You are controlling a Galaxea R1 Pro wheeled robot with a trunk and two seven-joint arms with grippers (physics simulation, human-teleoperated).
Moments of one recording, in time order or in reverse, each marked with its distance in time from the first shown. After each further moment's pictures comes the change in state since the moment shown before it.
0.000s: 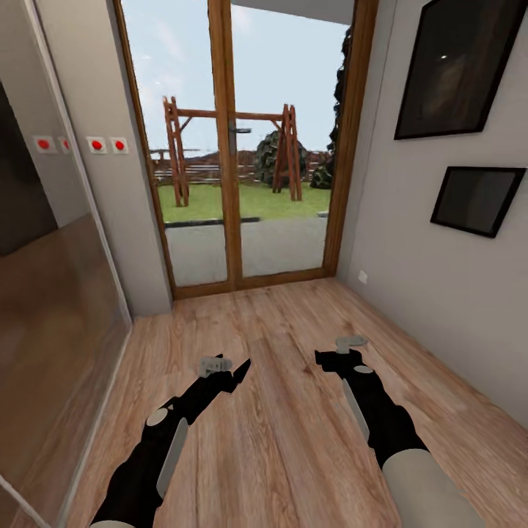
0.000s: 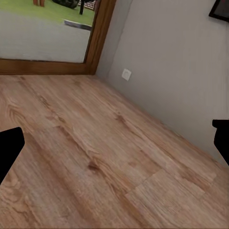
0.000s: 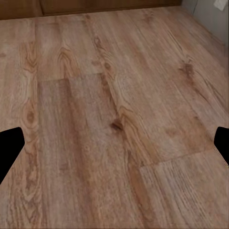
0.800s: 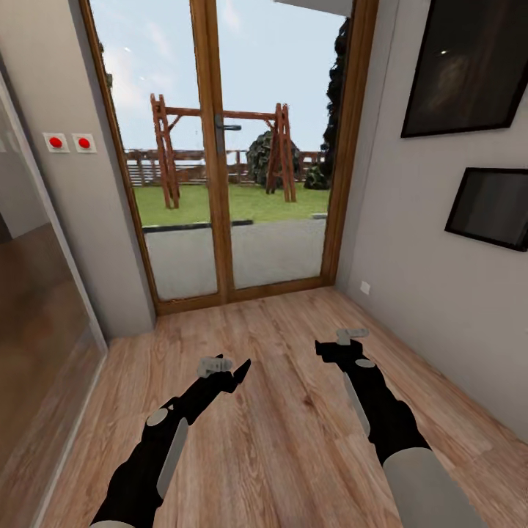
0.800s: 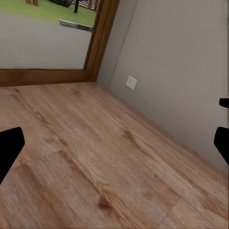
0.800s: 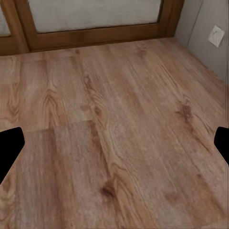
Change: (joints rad) left arm 0.000 0.000 -0.001 0.002 0.000 -0.001 0.000; right arm 0.000 0.001 0.006 -0.073 0.000 0.000 -0.001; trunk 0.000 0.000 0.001
